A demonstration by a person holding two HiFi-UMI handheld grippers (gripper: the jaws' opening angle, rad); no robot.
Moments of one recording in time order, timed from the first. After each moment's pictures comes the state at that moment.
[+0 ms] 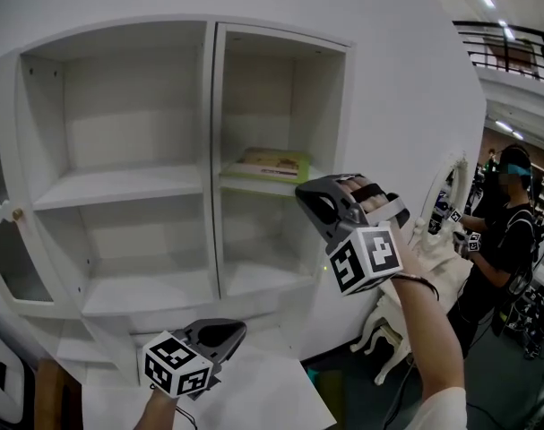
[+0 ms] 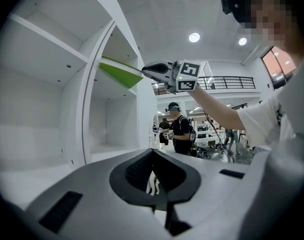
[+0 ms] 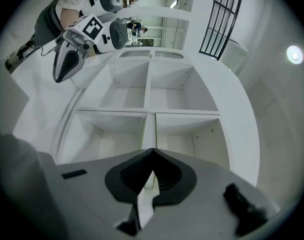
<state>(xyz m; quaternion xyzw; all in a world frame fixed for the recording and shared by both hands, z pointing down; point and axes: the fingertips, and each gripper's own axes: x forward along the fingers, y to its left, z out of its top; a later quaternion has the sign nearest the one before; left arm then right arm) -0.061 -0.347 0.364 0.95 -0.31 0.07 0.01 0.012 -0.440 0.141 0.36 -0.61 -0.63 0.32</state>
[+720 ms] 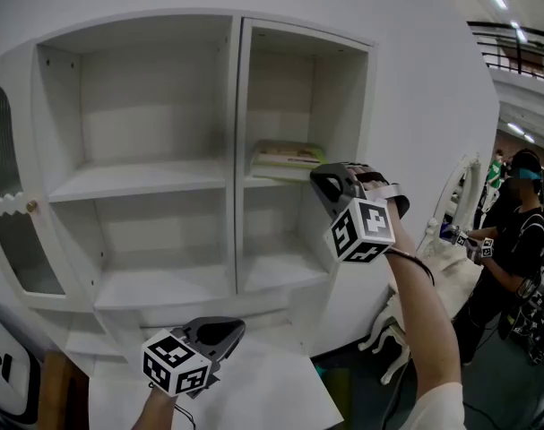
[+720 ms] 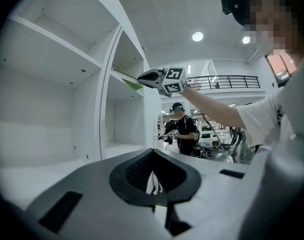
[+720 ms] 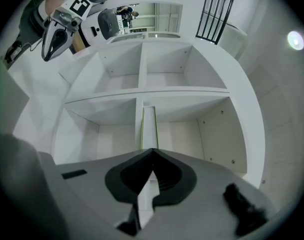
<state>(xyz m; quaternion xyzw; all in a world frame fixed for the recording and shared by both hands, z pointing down) -0.099 -0.342 0.366 0.94 -0.33 0.07 0.01 0.007 -0.505 0.140 0.40 -0.61 -0.58 0.35</state>
